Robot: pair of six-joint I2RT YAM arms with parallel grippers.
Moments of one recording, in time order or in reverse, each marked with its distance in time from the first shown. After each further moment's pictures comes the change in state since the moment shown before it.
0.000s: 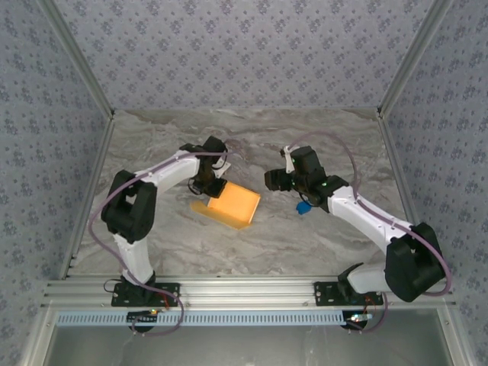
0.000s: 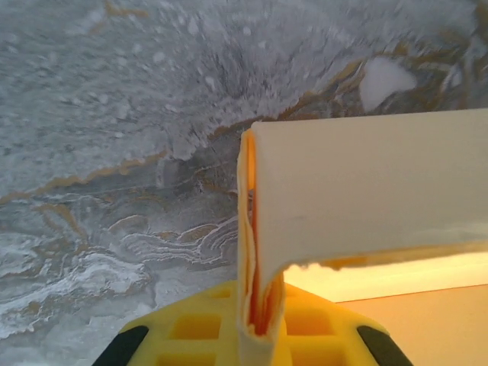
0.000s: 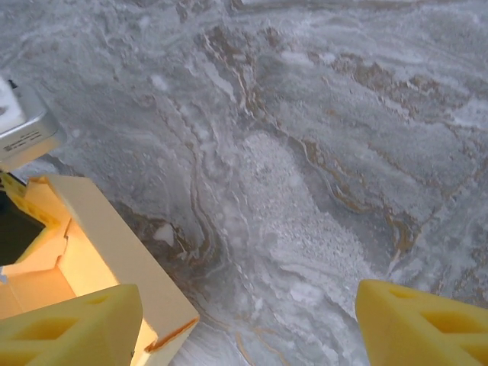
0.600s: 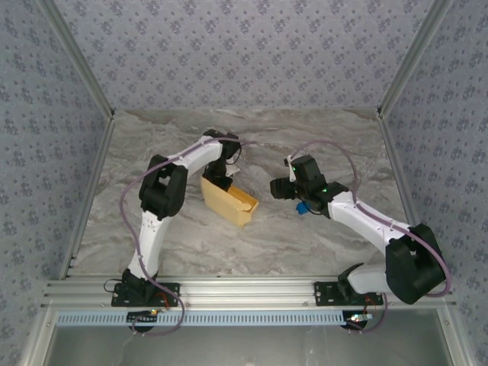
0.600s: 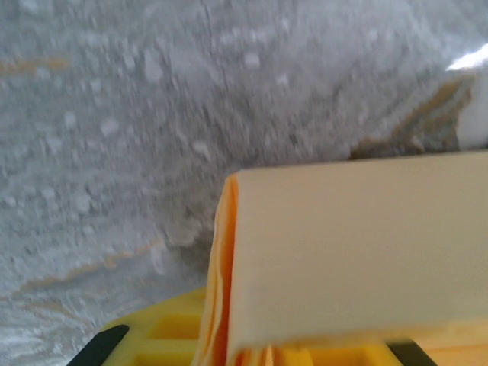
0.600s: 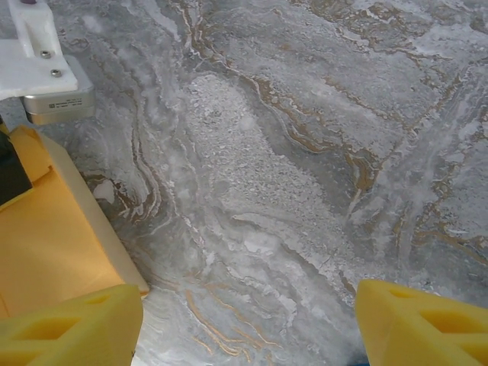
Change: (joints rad) left arm -0.022 0.394 0.477 -0.389 -0.092 0.145; right arm -0.001 -0.016 -0.074 -0.014 0.069 0.003
